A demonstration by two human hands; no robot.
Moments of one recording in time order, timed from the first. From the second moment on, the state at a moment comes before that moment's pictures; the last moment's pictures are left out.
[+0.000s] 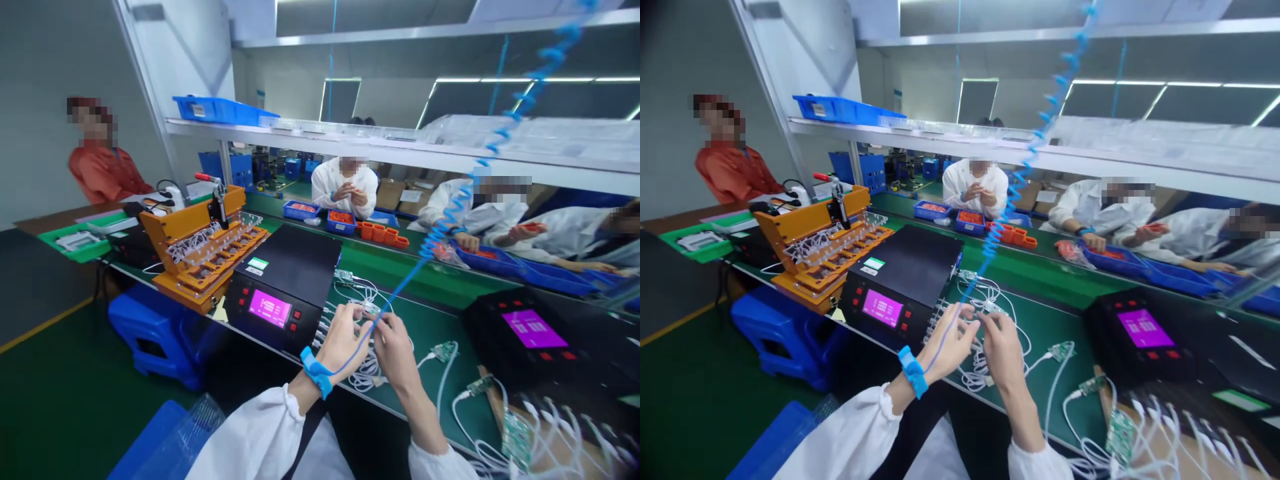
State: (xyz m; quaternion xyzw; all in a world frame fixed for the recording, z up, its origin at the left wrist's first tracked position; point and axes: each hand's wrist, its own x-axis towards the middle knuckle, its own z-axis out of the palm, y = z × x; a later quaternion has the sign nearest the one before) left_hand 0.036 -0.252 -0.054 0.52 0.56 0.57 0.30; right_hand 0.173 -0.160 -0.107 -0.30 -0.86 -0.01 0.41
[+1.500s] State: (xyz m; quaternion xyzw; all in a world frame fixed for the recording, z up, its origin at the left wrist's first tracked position) left_hand 0.072 -0.194 -0.128 0.48 0.45 0.59 0.47; right_hand 0.191 -0.107 -0.069 -0.48 -0.53 0.40 0.57
